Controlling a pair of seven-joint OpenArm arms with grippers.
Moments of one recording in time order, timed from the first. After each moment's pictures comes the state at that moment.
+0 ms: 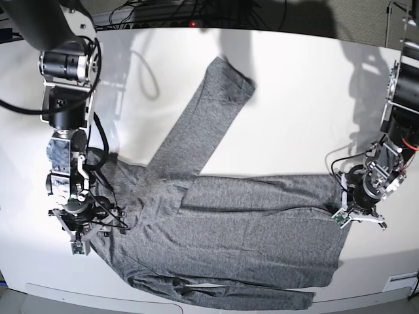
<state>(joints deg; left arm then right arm) -39.4 -20.9 27.7 18.5 22.2 -9.7 -15.5 28.3 13.9 9.8 51.5 -3.3 13.1 -18.5</state>
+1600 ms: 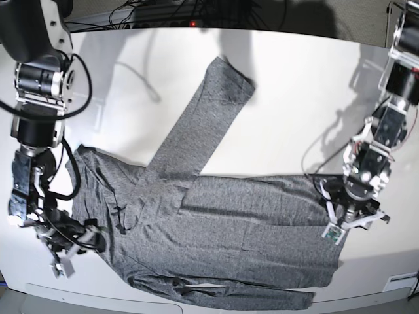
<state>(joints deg) -18.8 -27.3 27.9 80.7 -2.0 2.5 38.6 32.7 22.1 9.7 57.1 14.2 34.7 -36.8</state>
